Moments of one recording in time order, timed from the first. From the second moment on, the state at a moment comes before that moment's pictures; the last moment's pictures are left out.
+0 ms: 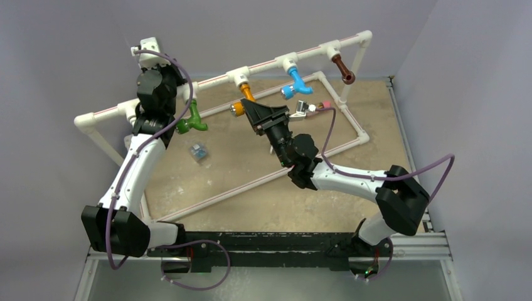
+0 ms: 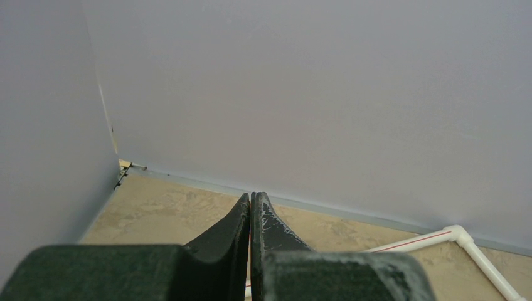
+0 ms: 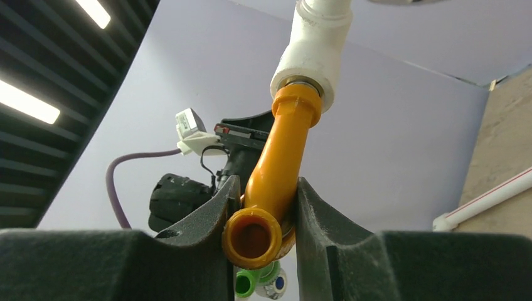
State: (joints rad) left arm -0.13 1.30 1.23 0.15 -0.25 -0.17; right arm 0.97 1.53 0.95 1.02 0.39 1.24
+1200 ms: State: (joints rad) left arm -0.13 1.30 1.23 0.16 -0.25 -0.17; right arm 0.96 1.10 1.02 0.34 0.03 0.65
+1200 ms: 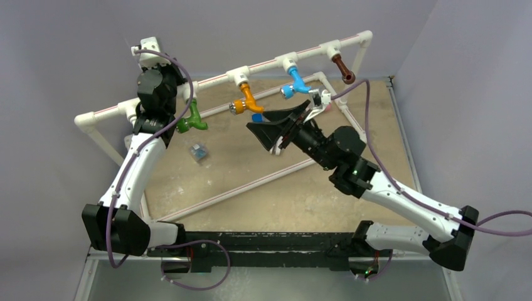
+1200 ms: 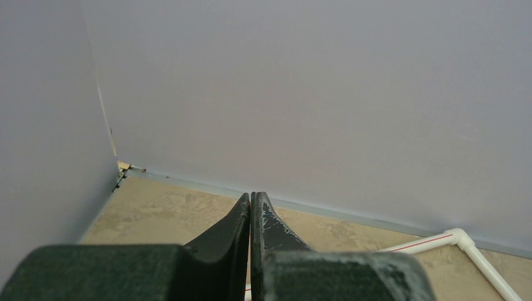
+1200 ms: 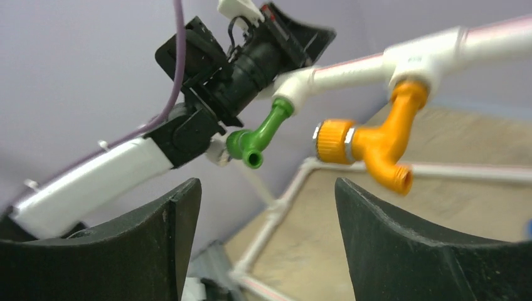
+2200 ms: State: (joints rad) left arm -0.13 1.30 1.23 0.16 -0.25 -0.17; right arm 1.17 1.25 1.04 0.28 0.38 -1.37
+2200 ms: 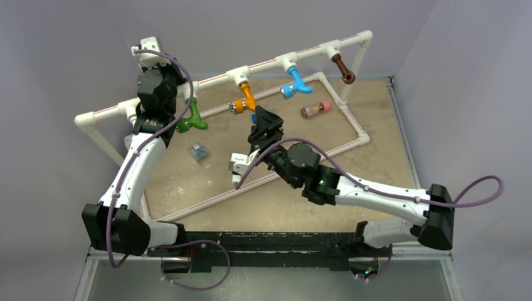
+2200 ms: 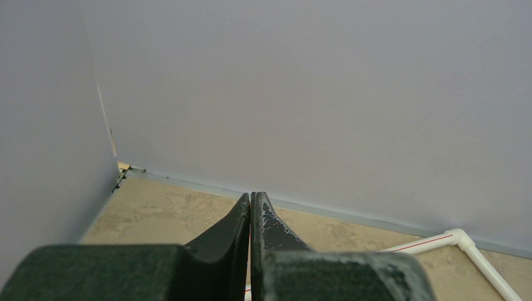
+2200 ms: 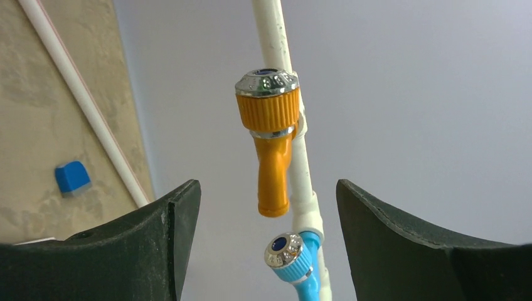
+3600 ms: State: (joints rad) left arm -0.12 1.31 1.24 0.18 -0.25 -0.18; right arm 1.10 1.54 1.22 0.64 0.57 -0.74
